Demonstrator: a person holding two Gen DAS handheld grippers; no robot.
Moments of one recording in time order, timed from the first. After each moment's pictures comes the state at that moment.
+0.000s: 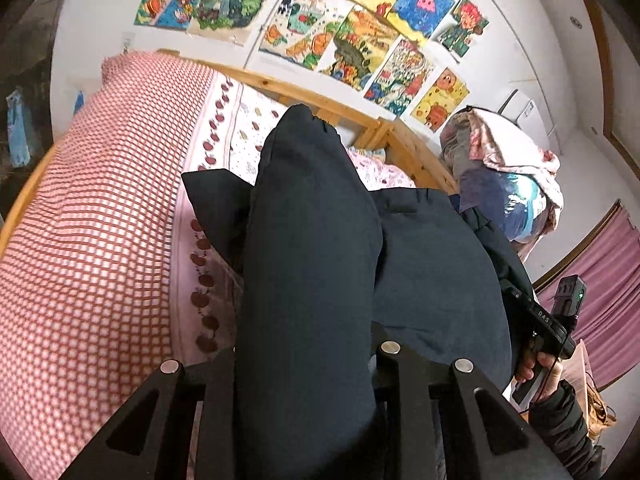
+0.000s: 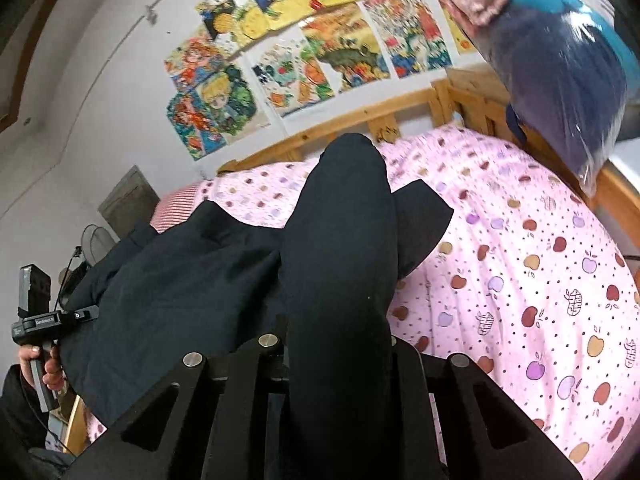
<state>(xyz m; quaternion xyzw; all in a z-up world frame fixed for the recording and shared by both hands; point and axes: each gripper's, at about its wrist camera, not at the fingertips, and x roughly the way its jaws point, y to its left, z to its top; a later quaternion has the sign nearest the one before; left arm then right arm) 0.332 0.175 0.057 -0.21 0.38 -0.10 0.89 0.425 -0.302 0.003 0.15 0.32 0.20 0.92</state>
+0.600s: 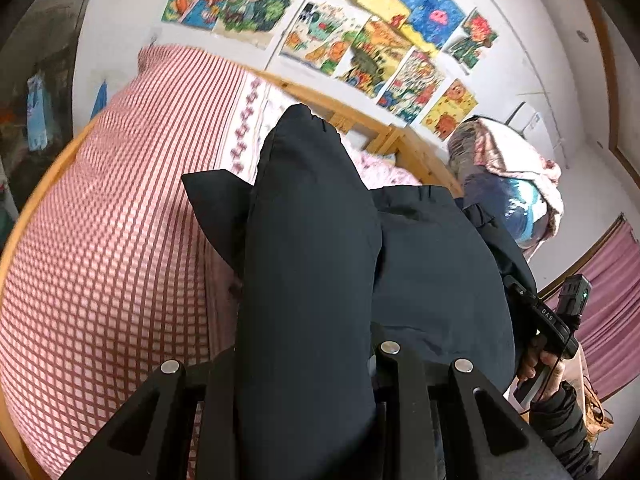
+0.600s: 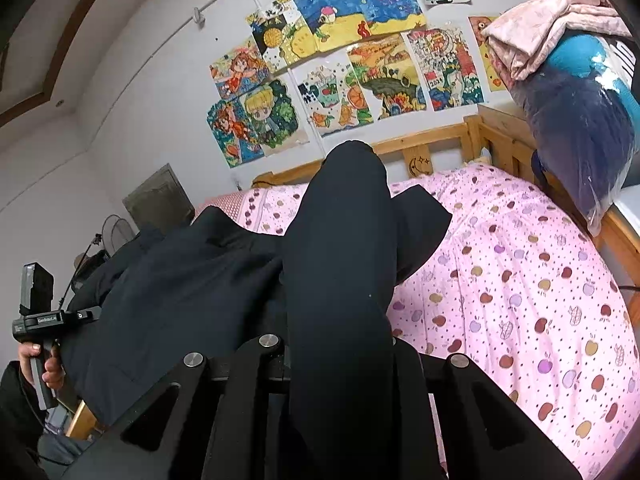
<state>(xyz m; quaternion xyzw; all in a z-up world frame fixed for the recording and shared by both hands) 0.280 0.194 0.035 -0.23 0.39 -0.08 0.89 0.372 -0.272 0.042 0.12 0.29 0.22 0.92</state>
